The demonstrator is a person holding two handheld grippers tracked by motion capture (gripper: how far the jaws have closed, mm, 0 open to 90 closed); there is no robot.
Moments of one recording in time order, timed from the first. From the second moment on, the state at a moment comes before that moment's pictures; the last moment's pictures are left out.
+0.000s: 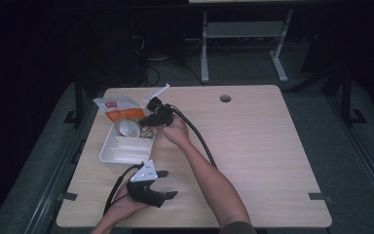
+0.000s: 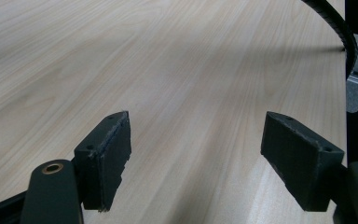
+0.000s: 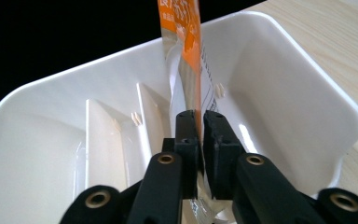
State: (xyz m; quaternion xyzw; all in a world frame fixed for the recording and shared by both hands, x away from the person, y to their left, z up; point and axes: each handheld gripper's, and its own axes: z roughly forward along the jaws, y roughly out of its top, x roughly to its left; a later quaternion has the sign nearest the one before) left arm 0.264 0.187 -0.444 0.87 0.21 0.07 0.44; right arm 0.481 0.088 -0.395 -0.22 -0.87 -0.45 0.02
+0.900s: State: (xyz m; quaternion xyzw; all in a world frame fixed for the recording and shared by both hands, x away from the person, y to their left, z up) left arm 0.263 0.184 -0.444 0.87 0.21 0.07 0.44; right arm 0.480 0.082 -0.416 -0.23 -0.88 -0.41 0.00
